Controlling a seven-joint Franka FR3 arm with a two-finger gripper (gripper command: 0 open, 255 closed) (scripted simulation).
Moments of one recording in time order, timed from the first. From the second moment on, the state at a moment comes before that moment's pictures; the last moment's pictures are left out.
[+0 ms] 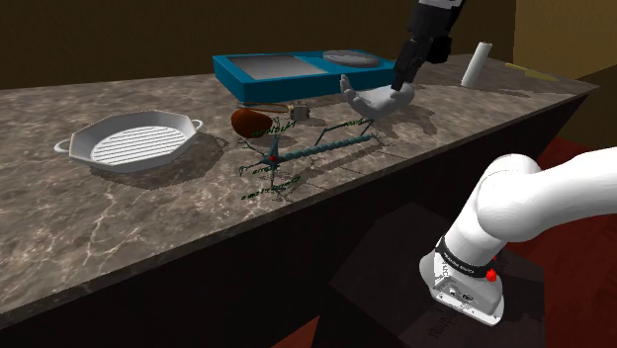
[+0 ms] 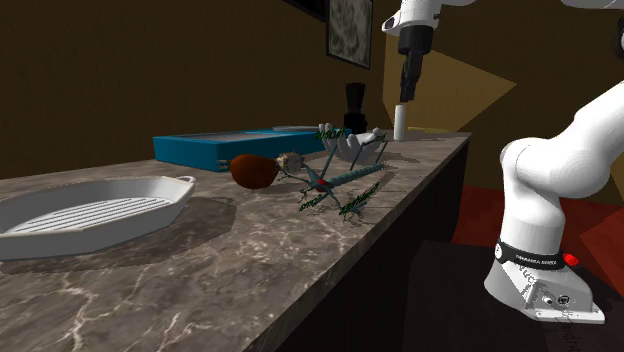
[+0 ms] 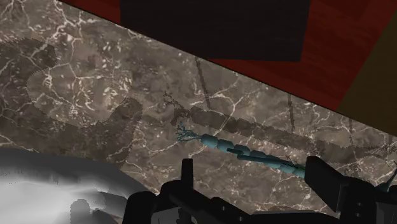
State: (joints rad) arm 0.01 -0.82 -0.07 -2.28 -0.03 1.53 -0.08
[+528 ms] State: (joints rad) arm 0.06 -0.61 -0.14 -2.20 -0.05 1.66 -0.23
